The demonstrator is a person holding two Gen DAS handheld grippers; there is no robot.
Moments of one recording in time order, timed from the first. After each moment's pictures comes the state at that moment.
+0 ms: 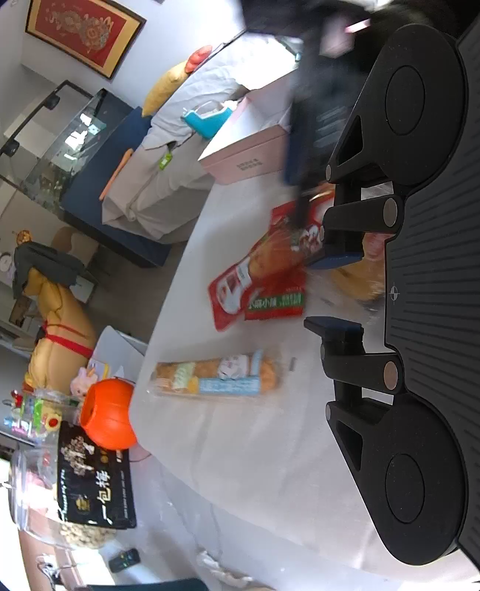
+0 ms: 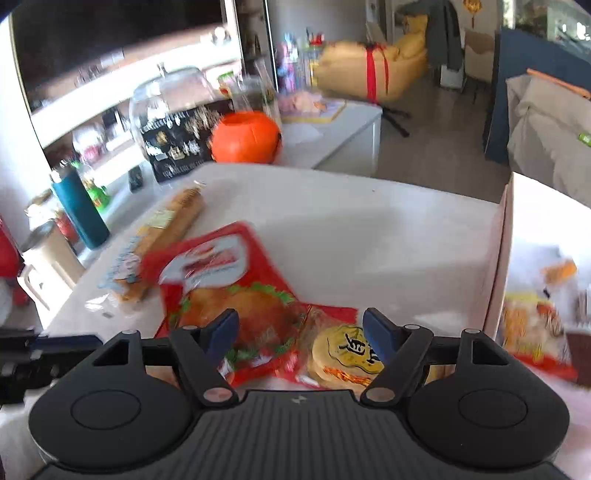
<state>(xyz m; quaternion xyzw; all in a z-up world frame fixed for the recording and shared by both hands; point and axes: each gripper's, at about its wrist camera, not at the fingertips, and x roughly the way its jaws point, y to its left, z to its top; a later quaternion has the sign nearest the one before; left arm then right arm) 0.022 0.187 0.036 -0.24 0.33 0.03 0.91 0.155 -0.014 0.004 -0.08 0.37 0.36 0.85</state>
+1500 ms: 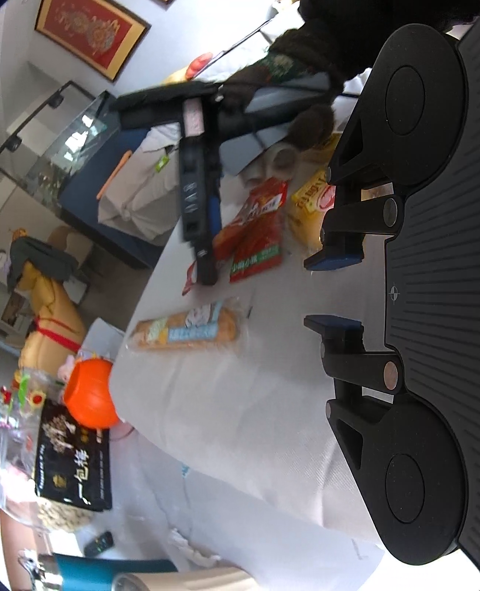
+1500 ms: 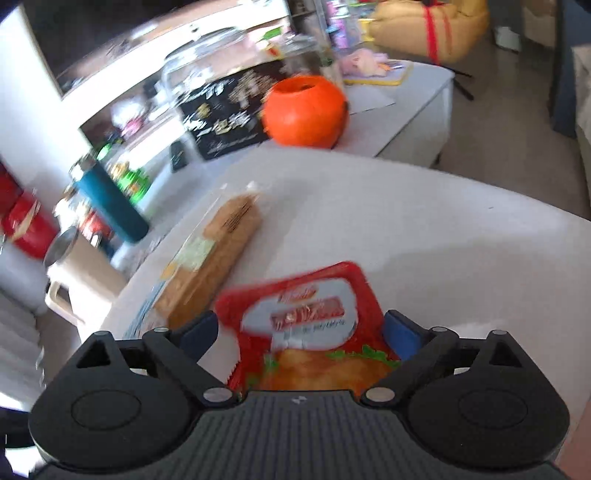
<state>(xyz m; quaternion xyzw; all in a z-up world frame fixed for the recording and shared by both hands) -0.024 0.225 0.016 -0.27 0.34 0.01 0.90 0.225 0.091 -0.011 -0.10 0.44 0.43 0.78</state>
